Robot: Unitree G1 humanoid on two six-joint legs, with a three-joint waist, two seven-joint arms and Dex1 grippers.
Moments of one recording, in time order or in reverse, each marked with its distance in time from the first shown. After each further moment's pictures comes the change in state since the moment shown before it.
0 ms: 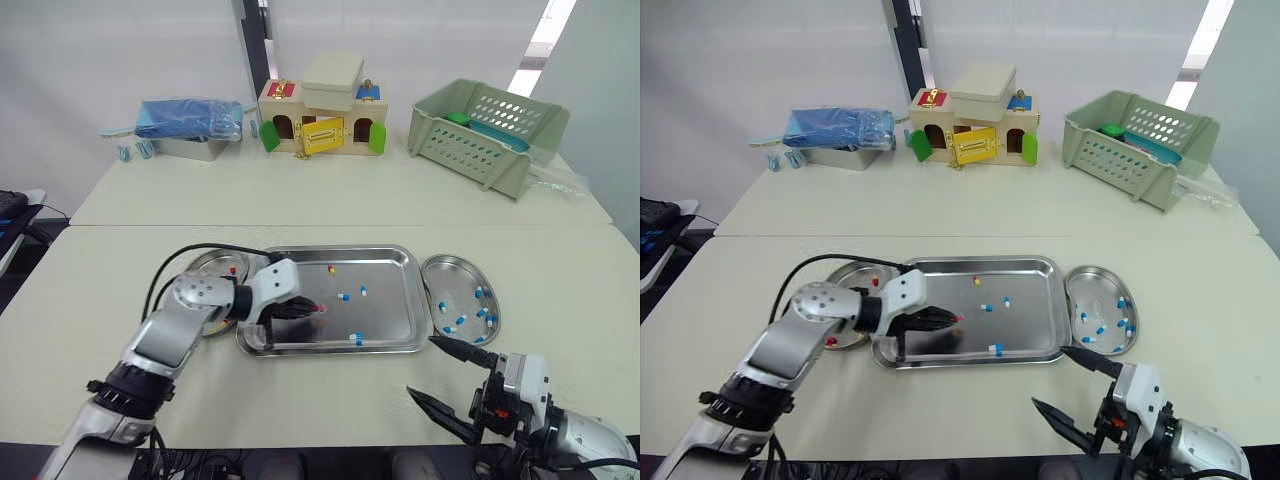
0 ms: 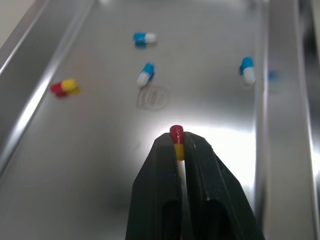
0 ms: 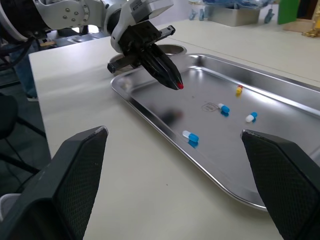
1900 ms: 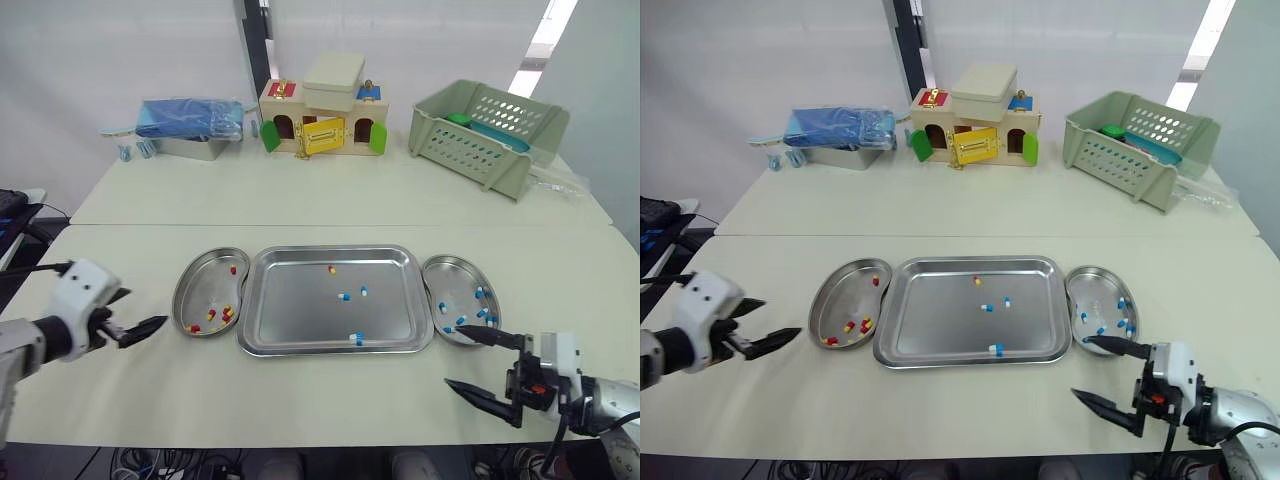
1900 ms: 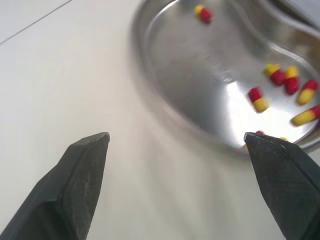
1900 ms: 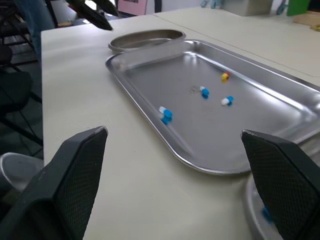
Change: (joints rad) left arm 0.486 0.276 0.667 0.084 -0.139 0.075 0.175; right arm -0.159 -0.105 -0.185 0.306 0.083 -0.024 0.272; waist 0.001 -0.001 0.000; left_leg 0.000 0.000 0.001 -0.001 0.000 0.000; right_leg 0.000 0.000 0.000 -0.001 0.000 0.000
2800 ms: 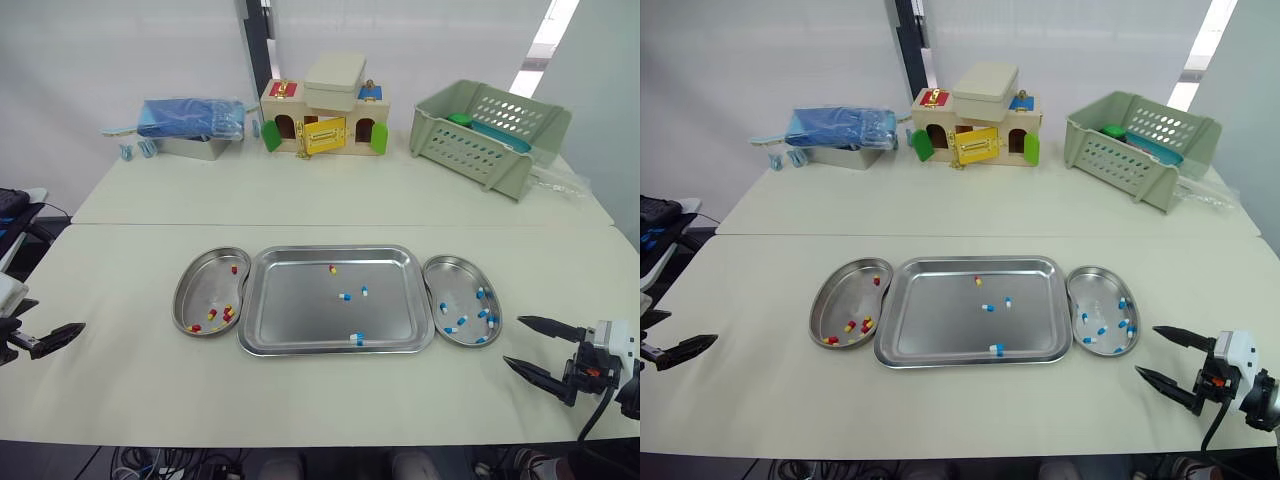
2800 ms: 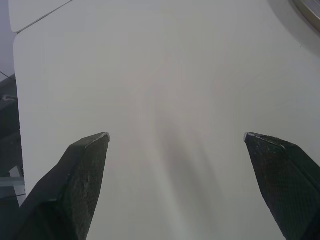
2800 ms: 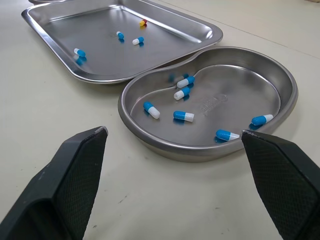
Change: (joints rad) left arm 0.016 0.098 0.107 0.337 0.035 -0.181 -0.040; right arm -0.153 -0.055 -0.136 0.474 -0.045 -0.153 0.170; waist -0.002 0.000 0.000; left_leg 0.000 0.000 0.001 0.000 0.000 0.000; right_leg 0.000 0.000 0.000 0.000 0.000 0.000
